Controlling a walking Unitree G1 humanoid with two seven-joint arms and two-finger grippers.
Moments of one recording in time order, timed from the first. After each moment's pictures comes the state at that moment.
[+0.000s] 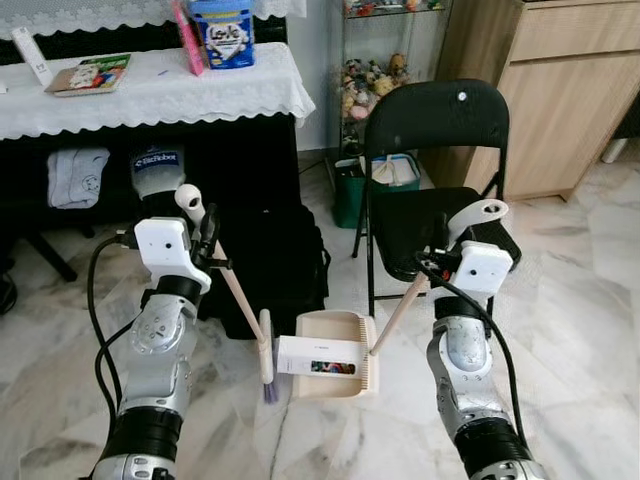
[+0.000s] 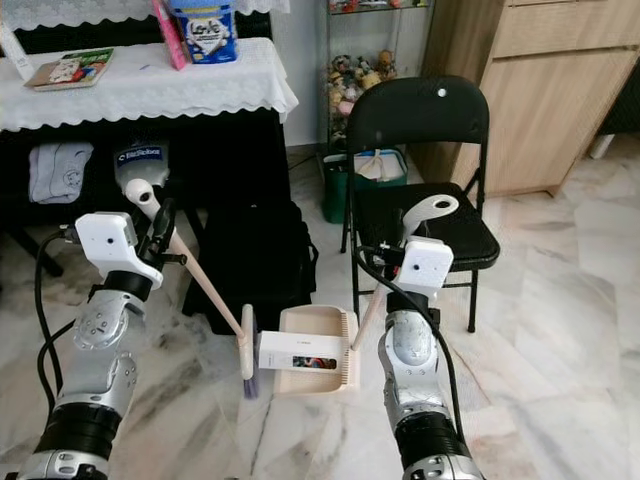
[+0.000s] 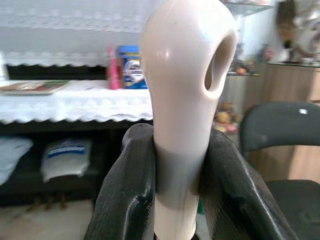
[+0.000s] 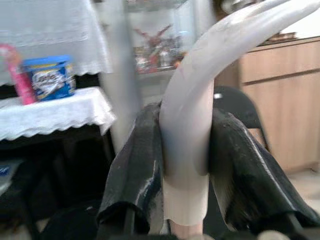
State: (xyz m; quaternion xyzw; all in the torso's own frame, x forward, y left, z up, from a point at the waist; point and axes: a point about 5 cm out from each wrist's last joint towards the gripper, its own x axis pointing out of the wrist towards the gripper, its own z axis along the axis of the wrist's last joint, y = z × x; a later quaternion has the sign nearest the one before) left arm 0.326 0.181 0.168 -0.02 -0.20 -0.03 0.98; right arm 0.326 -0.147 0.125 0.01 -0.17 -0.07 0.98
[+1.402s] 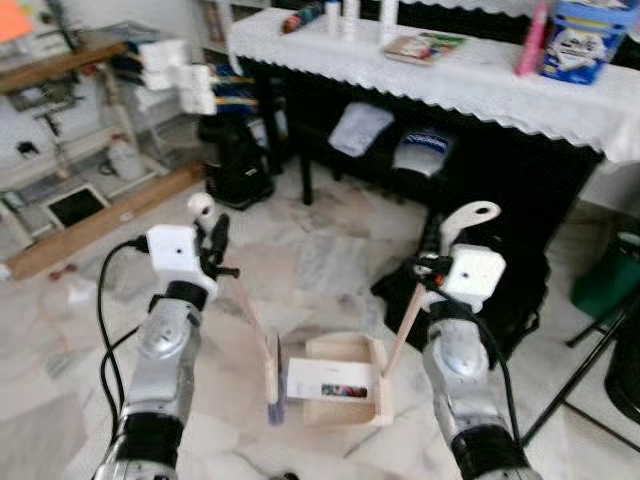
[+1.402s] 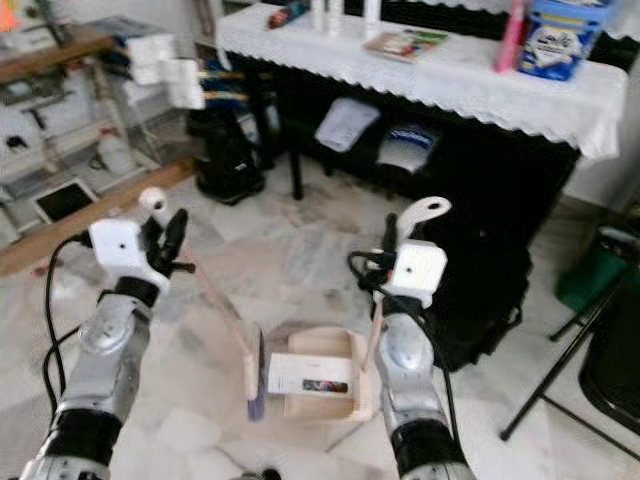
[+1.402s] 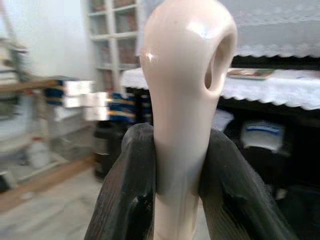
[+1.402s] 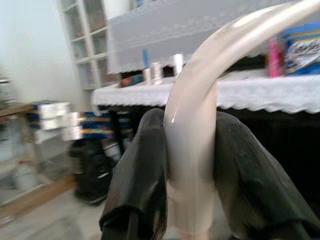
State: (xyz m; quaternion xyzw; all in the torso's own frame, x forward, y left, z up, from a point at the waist) left arm 0.324 0.175 0.156 -0.01 -0.16 -0.05 0.99; right arm 0.322 -0.138 0.122 0.01 -0.15 -0.05 0.99
